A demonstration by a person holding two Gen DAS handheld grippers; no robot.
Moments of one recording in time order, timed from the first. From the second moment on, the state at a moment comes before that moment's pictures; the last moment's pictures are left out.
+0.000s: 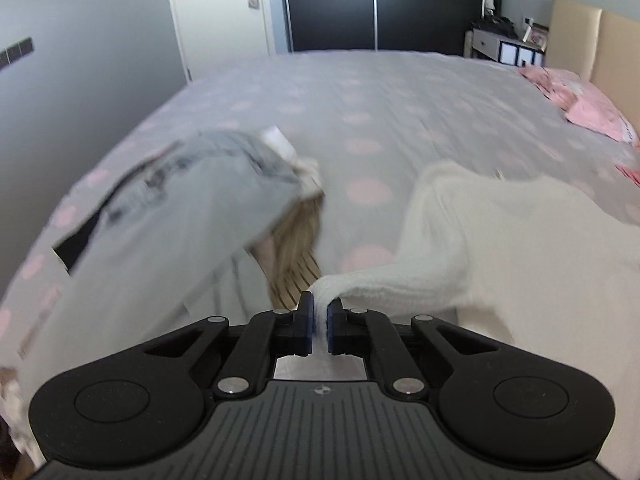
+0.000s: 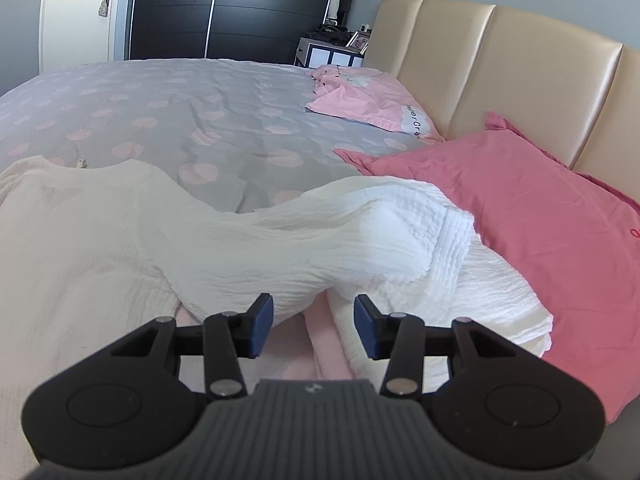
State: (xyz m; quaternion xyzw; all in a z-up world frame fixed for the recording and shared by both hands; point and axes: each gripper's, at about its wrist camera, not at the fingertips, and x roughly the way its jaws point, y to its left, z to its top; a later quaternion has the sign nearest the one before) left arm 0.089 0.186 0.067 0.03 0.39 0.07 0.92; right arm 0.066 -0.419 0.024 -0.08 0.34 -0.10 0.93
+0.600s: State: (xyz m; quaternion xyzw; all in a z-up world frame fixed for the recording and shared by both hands) left arm 0.164 0.262 0.030 0.07 0.41 0.18 0.89; right arm 0.085 -0.393 0.009 -0.11 0.37 -0.07 0.92
